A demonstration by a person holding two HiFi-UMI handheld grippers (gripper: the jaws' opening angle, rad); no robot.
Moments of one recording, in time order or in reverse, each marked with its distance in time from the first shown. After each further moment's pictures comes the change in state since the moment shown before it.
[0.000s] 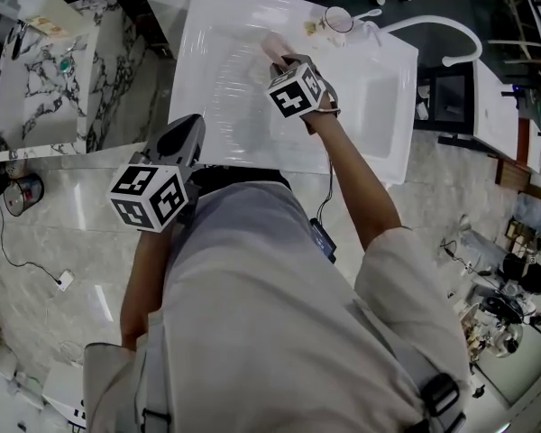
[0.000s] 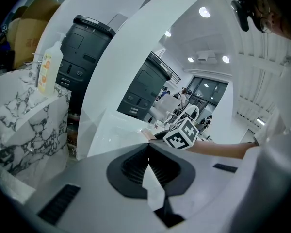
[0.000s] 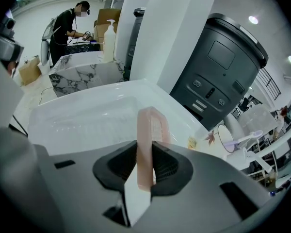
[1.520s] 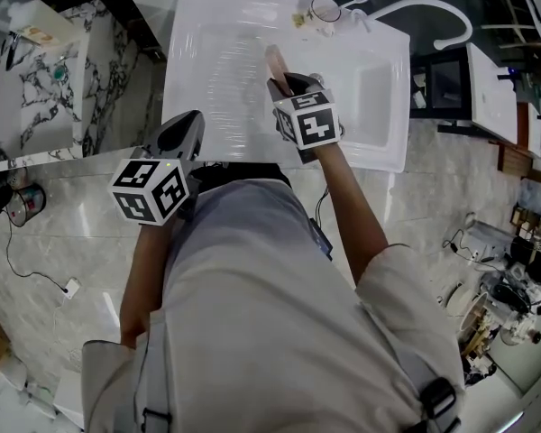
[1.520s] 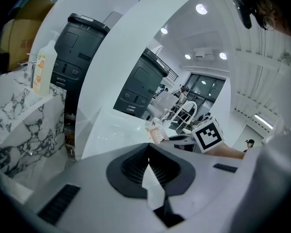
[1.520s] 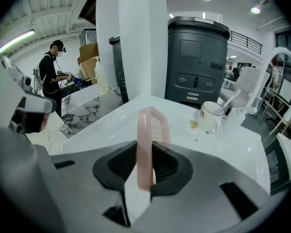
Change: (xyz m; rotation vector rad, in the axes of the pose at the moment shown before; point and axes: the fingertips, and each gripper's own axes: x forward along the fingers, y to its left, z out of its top) left arm 0.010 -0.008 -0.010 0.029 0.030 -0.018; right arm -0.077 0.027 -0.015 0.379 -0.166 0.109
